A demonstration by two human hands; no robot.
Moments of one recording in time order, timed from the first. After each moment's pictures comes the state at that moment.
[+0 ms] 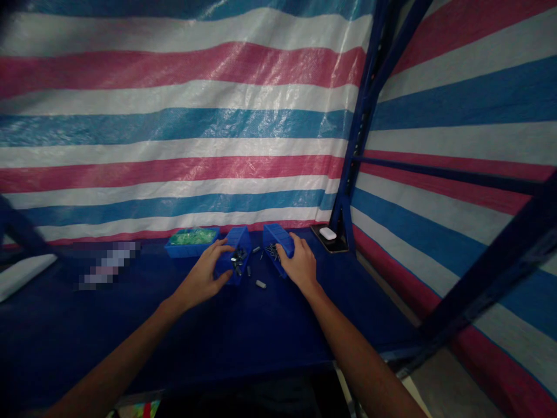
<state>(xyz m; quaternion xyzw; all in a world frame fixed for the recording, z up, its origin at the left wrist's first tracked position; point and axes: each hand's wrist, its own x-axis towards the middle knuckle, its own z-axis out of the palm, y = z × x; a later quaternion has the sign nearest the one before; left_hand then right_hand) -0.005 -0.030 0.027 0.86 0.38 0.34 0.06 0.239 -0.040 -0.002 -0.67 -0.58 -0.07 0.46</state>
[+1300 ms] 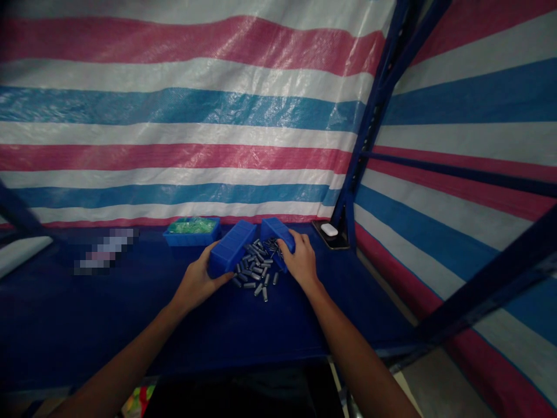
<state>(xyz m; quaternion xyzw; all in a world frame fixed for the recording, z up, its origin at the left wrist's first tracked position) -0.009 -0.045 0.007 0.78 0.49 0.37 0.16 0.244 -0.040 -0.008 -0.64 -0.60 -0.06 0.47</state>
